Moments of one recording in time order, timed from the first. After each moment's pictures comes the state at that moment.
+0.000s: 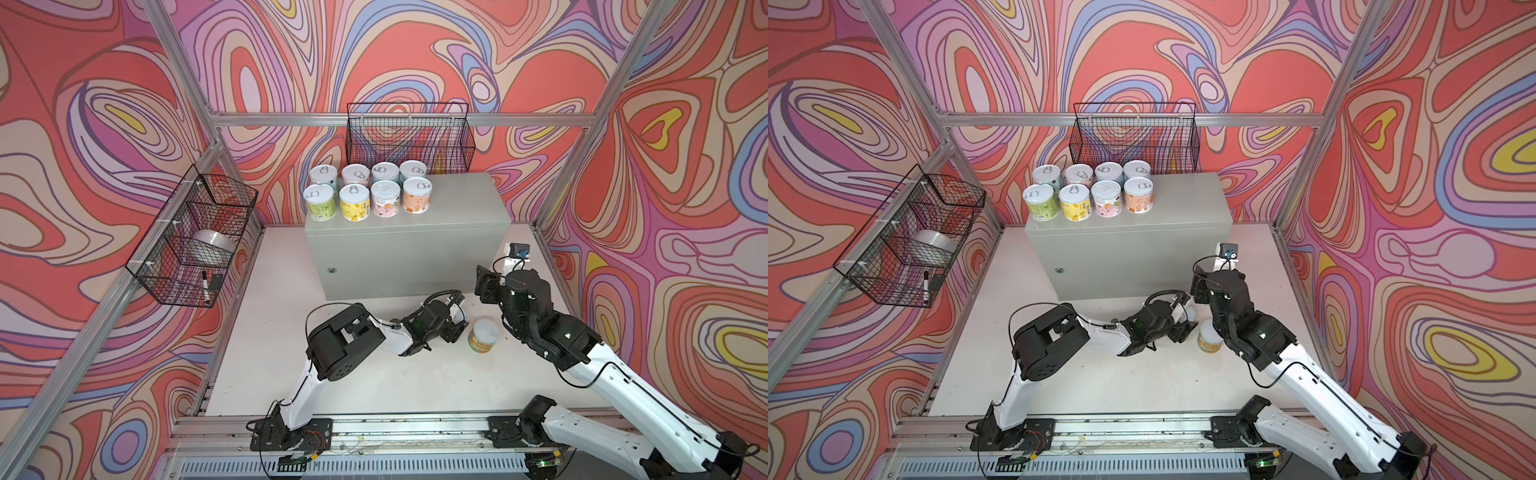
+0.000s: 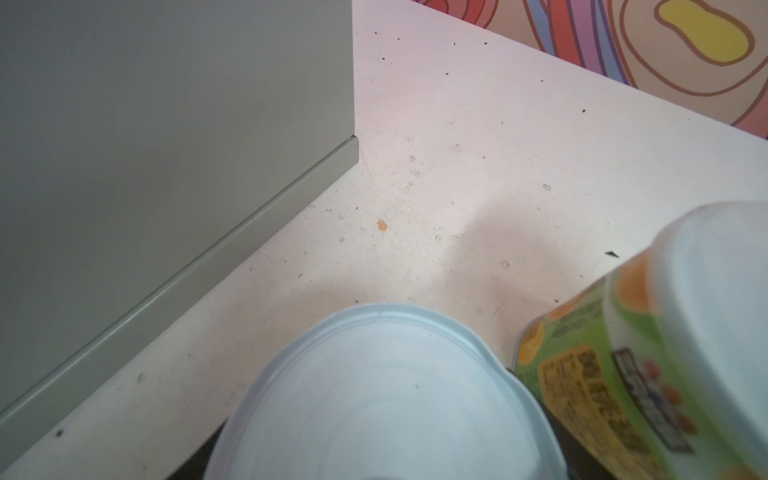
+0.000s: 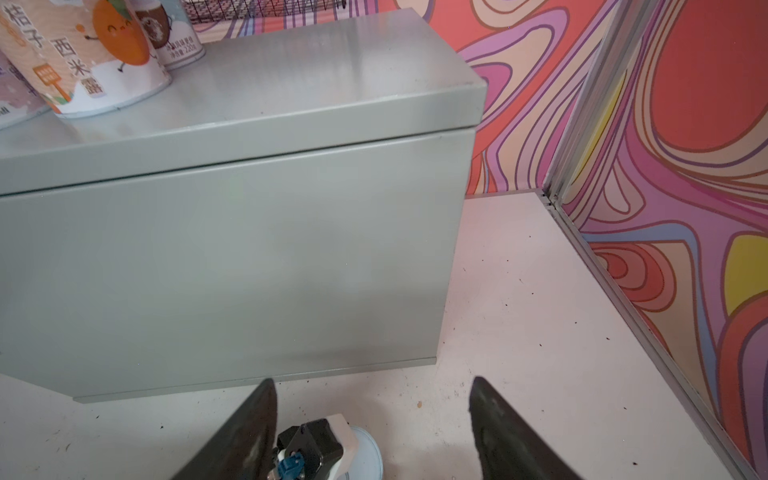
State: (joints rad) left arm -0.99 2.13 1.12 0.53 -0.06 -0.13; right arm 0.64 0.93 0.98 -0.46 0.58 0.35
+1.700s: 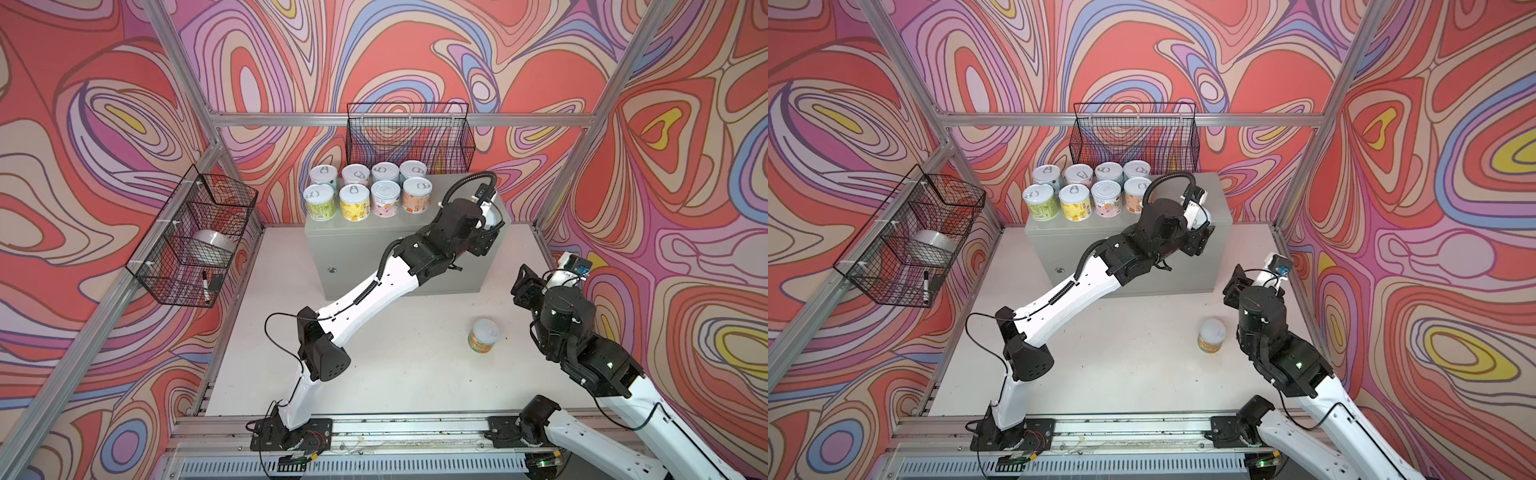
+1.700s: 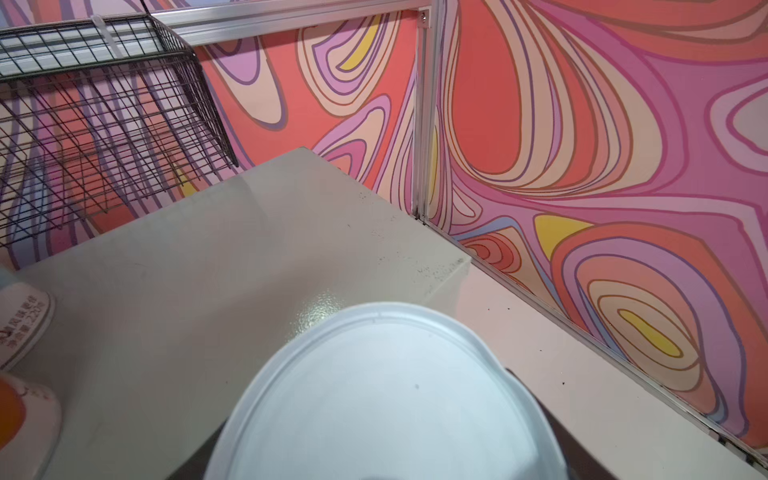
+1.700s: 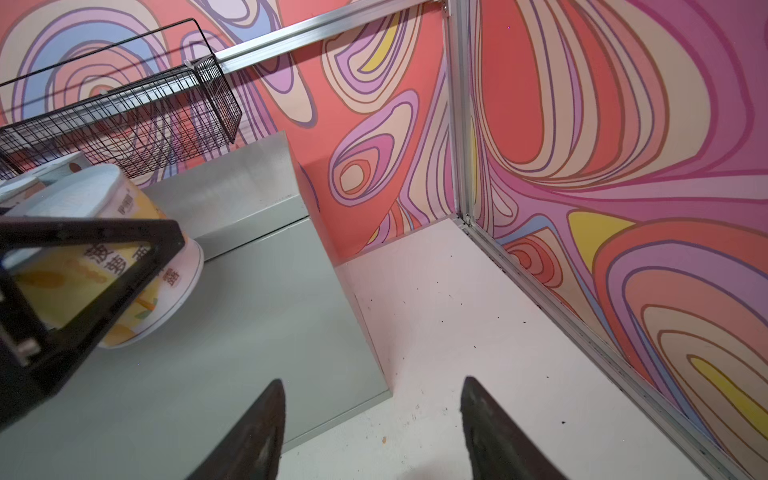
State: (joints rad) left arm -0.94 2.10 2.38 -0.55 -0.26 -0.07; right arm 0.60 0.71 0.97 -0.53 0.82 0.48
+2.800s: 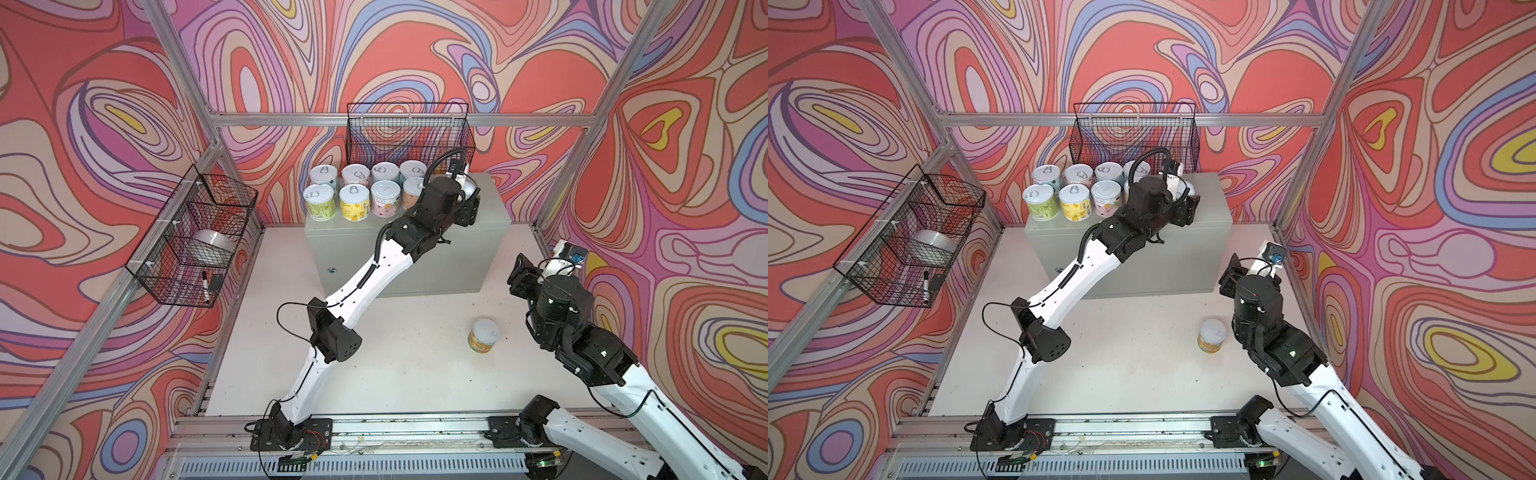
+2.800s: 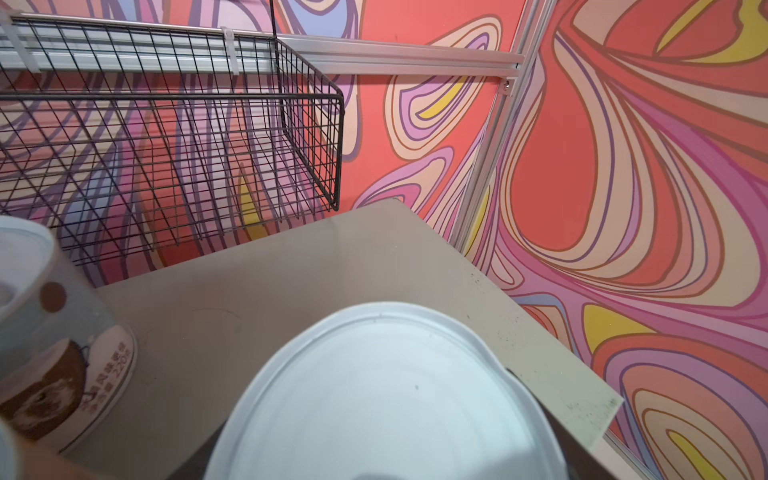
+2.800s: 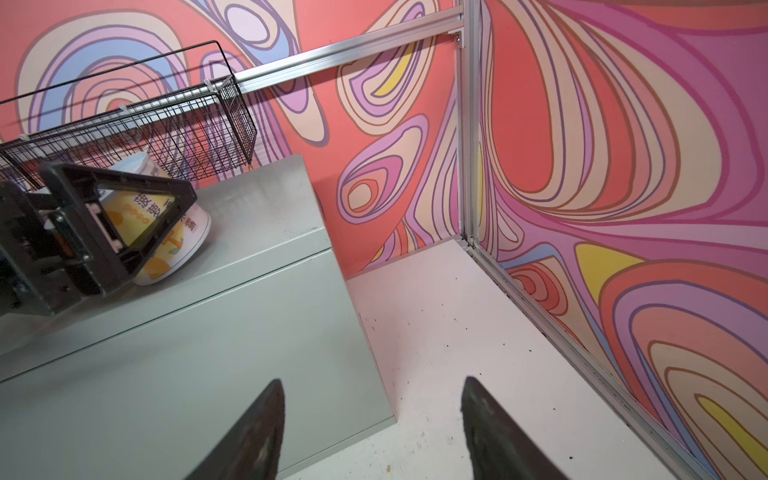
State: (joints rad) left arm -0.82 2.27 2.63 -0.52 -0.22 -0.19; right arm 0.60 0.79 1.03 -0.46 0.82 0.41
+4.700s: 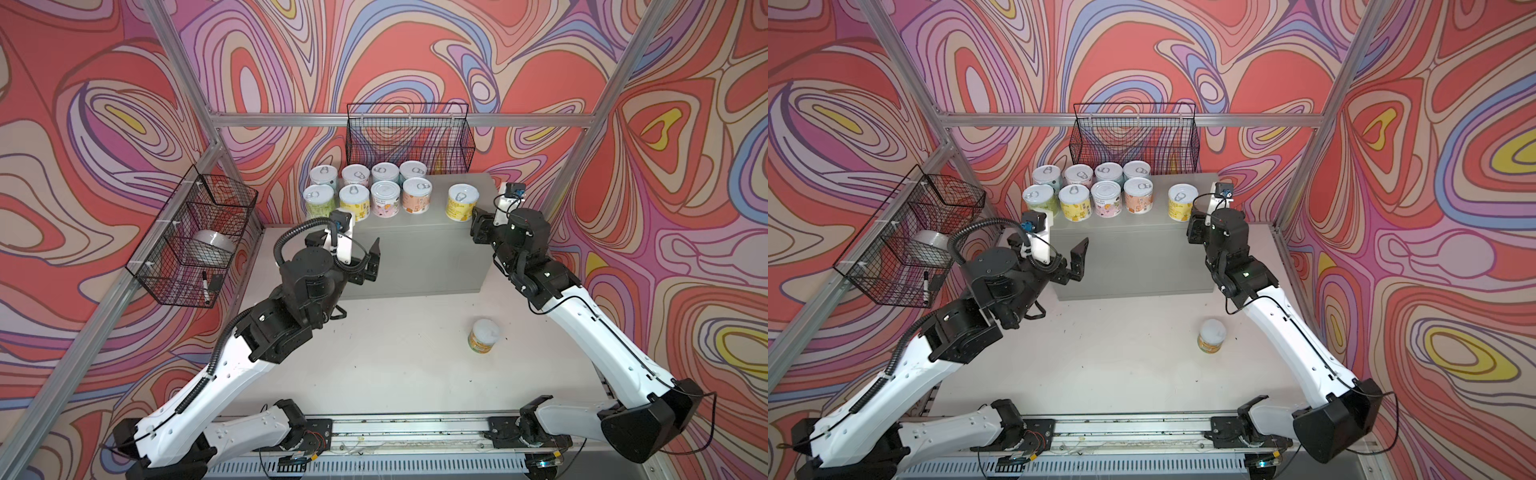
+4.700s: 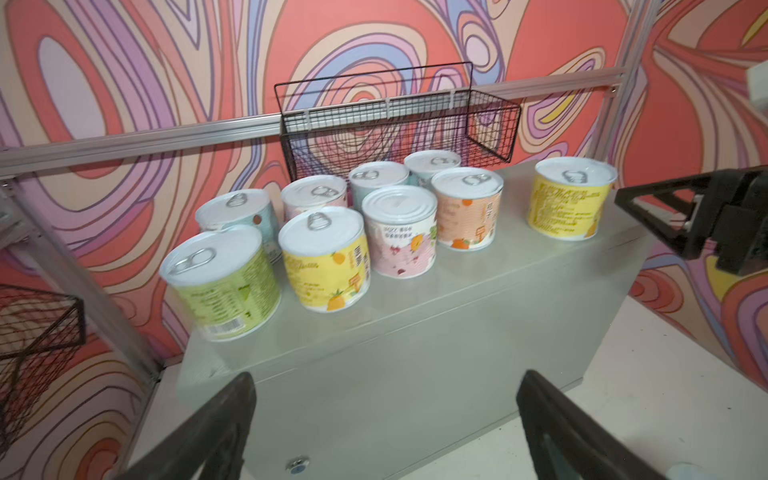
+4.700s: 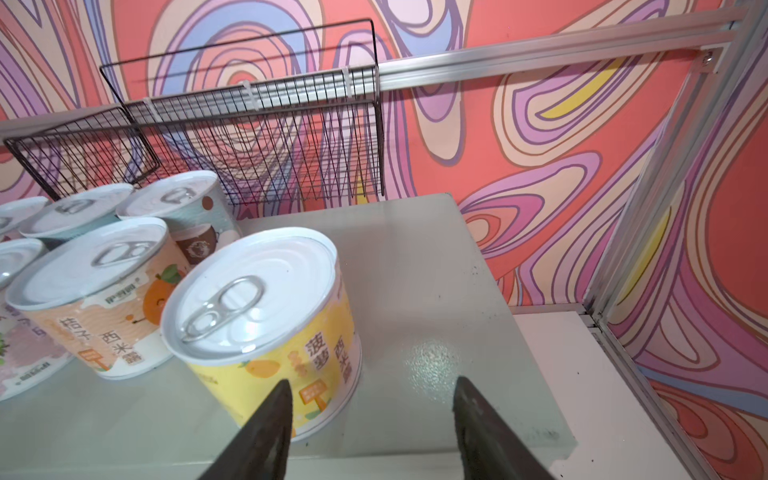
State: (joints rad) left arm -0.82 1.01 1.31 -0.43 -0.59 0.00; right arm 0.39 1.30 1.36 -0.22 0.32 0.19
